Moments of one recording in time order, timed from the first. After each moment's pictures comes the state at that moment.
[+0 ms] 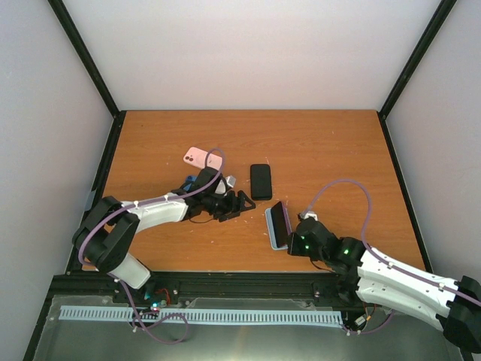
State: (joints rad) left arm -0.66 1.55 0.76 -0.01 0.56 -0.92; right arm 0.92 0.75 0.34 -0.46 0.10 0.90
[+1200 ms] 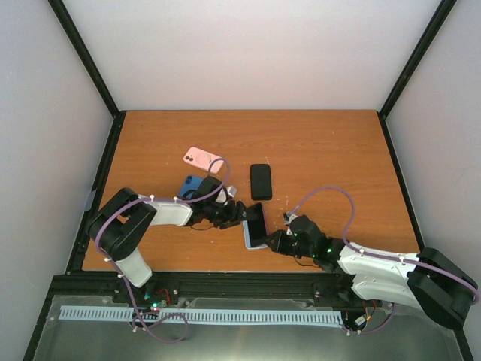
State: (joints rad) left arm -0.66 1.68 0.66 0.17 0.60 -0.89; right arm 0.89 1.05 0.21 0.18 -0.19 1.06
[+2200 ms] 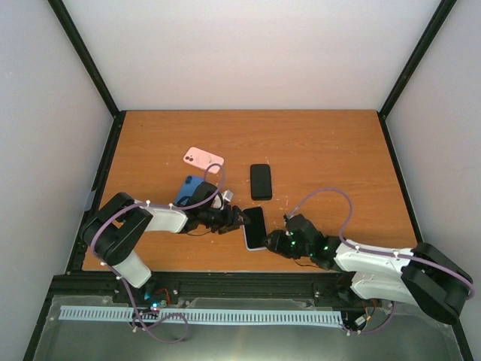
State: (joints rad) left arm -0.66 1.62 0.56 0.25 0.62 -0.95; right arm 0.89 1.07 0.24 0.05 -0.16 1.13
